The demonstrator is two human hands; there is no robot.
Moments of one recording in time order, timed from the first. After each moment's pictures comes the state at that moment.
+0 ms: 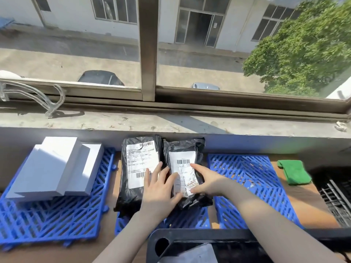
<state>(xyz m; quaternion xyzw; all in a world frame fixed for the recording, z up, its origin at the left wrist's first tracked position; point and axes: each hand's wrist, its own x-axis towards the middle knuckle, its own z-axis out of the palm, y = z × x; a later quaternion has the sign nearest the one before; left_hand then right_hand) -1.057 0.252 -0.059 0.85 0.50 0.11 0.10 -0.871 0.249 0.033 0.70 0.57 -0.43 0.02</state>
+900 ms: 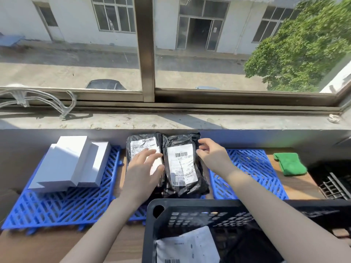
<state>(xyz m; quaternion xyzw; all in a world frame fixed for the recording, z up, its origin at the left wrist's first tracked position) -1.101 0.256 0.020 0.78 0.51 0.29 0.20 -0.871 0.250 0.074 0.76 0.51 -0.30 -0.26</state>
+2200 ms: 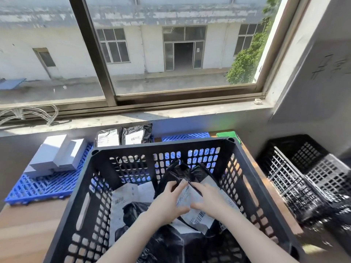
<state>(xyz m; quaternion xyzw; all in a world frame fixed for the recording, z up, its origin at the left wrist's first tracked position) -0.942 -0.040 0.052 0.83 0.44 -0.02 0.34 -0.772 -0.090 0.056 0.75 0.57 -0.32 -0.10</state>
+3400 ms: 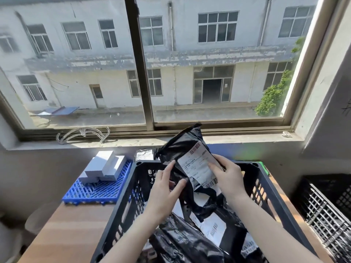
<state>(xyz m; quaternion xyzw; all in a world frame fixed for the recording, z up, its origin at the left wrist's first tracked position) -1.012 -0.058 0.157 0.73 0.49 0.39 0.28 -0.820 -0.089 0.205 0.57 0.49 -0.29 -0.59</state>
